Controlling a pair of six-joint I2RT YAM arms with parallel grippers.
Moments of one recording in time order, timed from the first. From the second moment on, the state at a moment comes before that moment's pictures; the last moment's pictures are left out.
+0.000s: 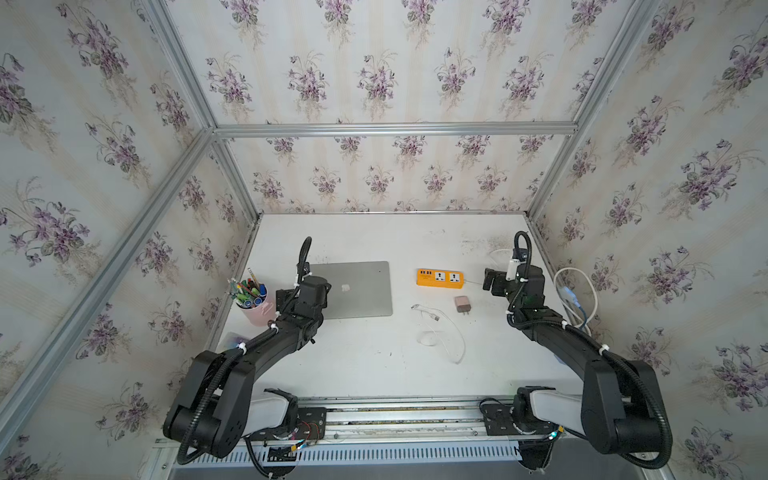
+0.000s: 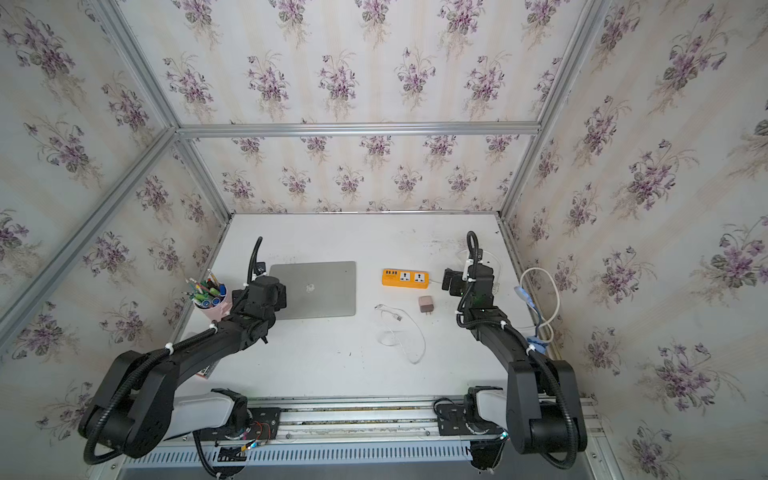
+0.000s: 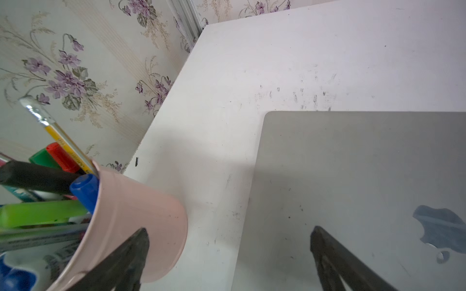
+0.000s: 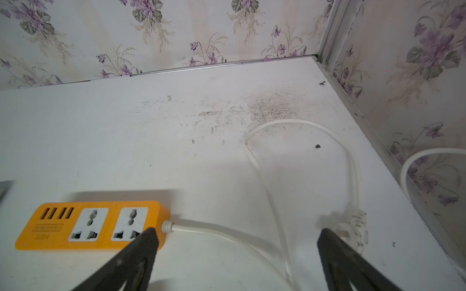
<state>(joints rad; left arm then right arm) -0.25 1.31 0.48 0.17 -0.66 -0.11 0.05 1.28 0.48 0.32 0.09 0.10</state>
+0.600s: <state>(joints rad) -0.15 1.35 0.42 0.48 -0.40 -0.04 0.04 1.53 0.22 1.09 0.00 0.04</state>
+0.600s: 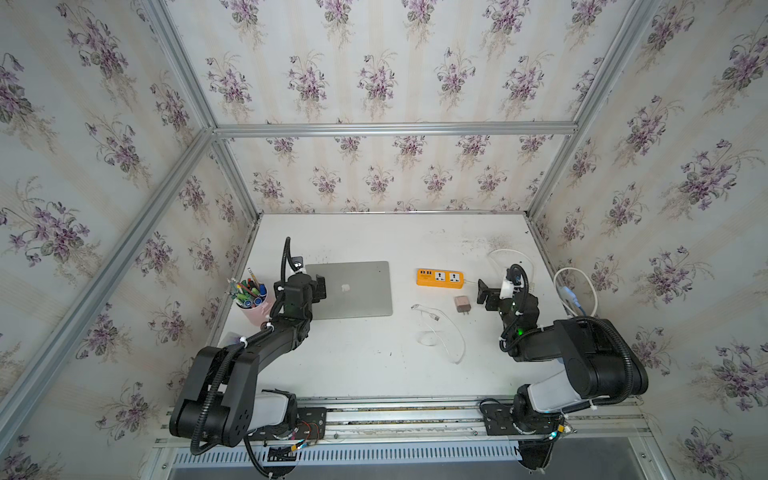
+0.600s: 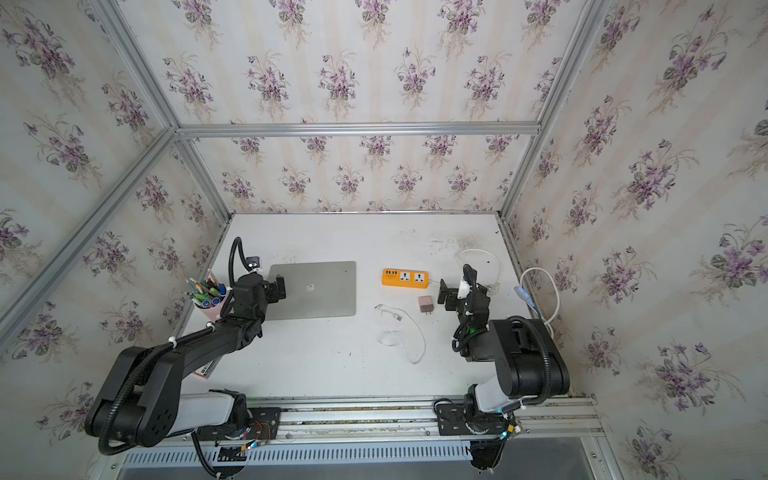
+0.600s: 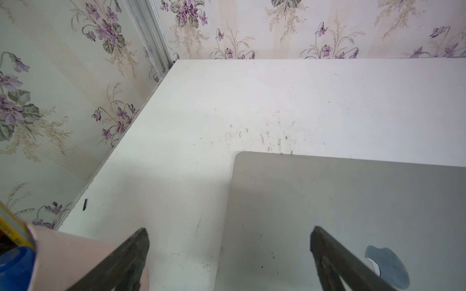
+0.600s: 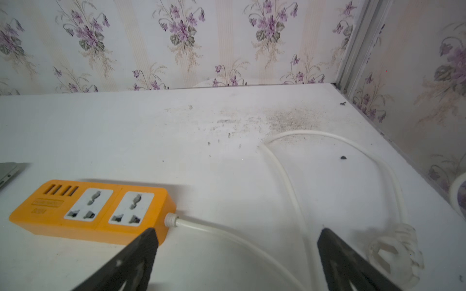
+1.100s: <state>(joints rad) -0.14 1.50 0.45 0.57 -0.29 0.01 0.04 1.53 0.23 1.12 0.01 0.05</state>
